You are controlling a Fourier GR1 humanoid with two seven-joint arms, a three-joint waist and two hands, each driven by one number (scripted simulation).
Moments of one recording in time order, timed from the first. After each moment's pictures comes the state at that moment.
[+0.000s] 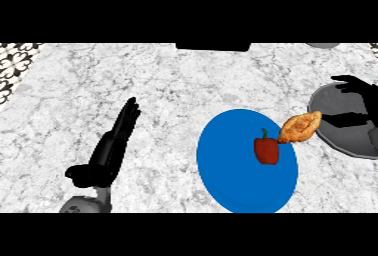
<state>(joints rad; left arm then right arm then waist) -0.07 0.08 -0.21 -1.55 0.04 0.07 -0.11 -0.67 -0.51 -0.41 -0.44 0.71 -0.06 -0.43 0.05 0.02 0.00</state>
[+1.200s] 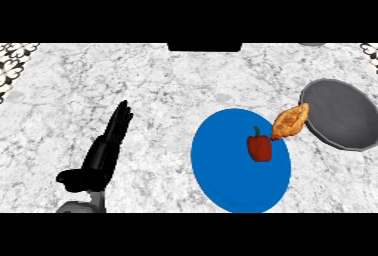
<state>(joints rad) -0.04 0.08 -0.18 -1.56 0.03 0.07 -0.12 -0.61 -0.78 -0.67 -0.23 0.37 0.49 -0.72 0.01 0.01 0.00</state>
